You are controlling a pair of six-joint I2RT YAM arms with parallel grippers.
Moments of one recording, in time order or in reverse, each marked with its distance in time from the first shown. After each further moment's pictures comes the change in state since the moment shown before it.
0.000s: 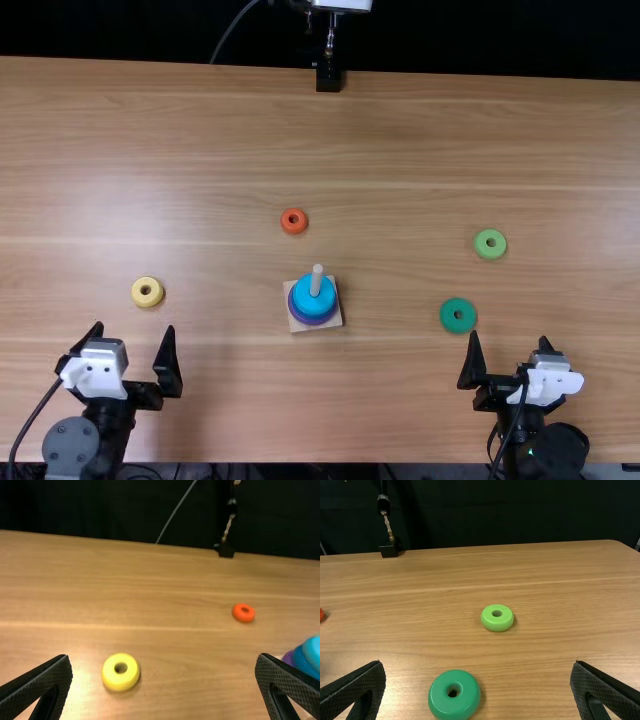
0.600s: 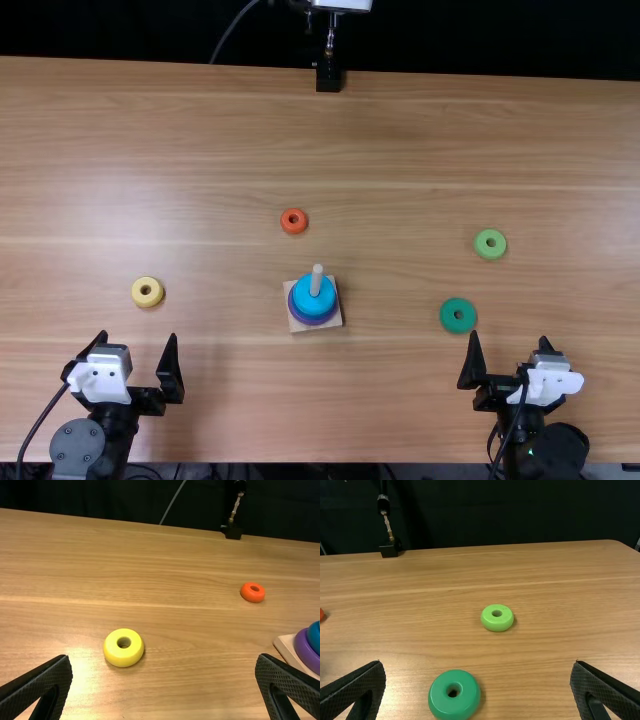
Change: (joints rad) left arm 0.000 -0.079 -0.058 -0.063 -0.003 0.000; right arm 0.000 0.000 0.000 0.000 0.000 0.001
